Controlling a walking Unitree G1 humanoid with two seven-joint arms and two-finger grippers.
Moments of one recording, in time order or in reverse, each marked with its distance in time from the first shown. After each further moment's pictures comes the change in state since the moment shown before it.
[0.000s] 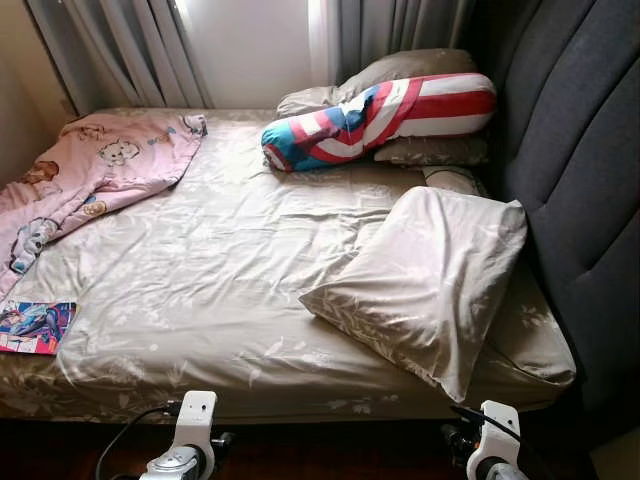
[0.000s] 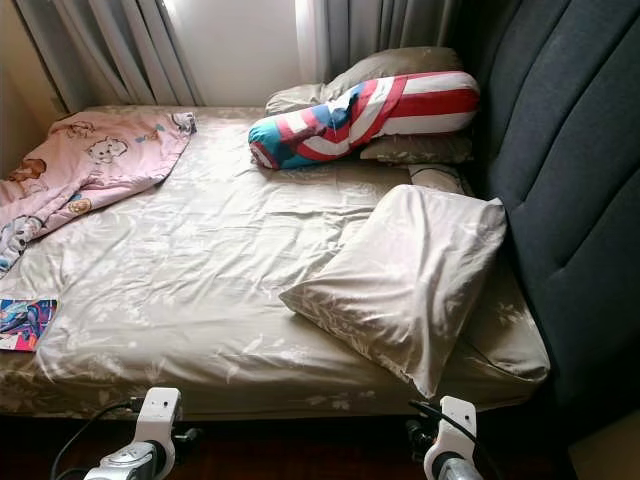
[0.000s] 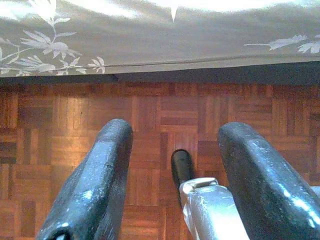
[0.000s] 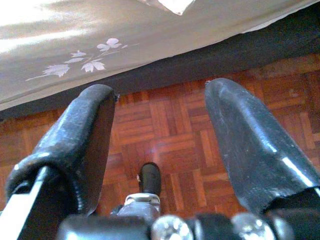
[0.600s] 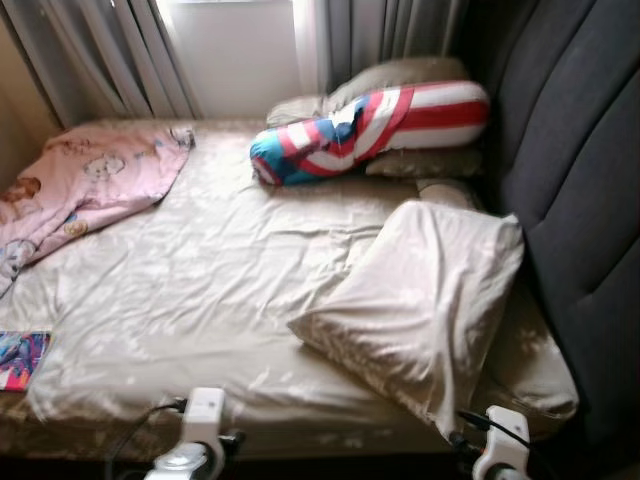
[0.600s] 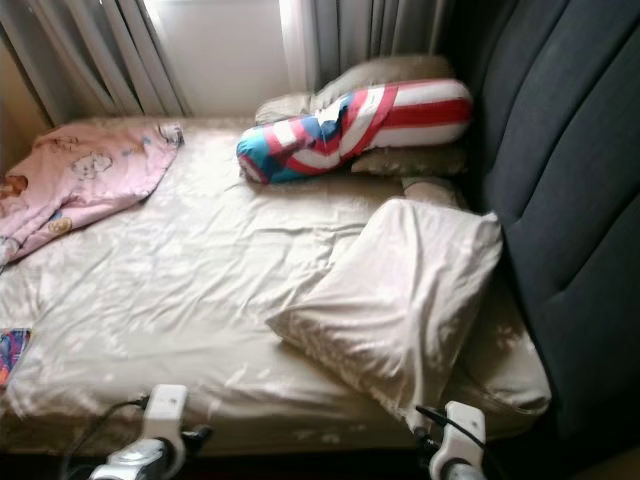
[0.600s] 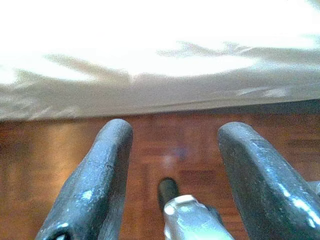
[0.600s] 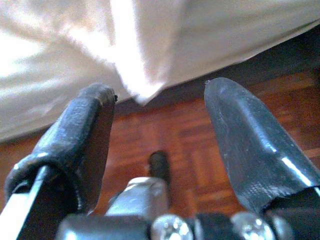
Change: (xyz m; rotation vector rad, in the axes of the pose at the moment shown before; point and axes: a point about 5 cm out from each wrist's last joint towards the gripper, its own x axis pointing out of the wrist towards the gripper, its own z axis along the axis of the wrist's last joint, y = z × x) left arm 0.002 -0.015 0.003 -0.011 -0.008 -0.039; right arm -0.003 -0.010 -0.004 0.003 0.012 -0.025
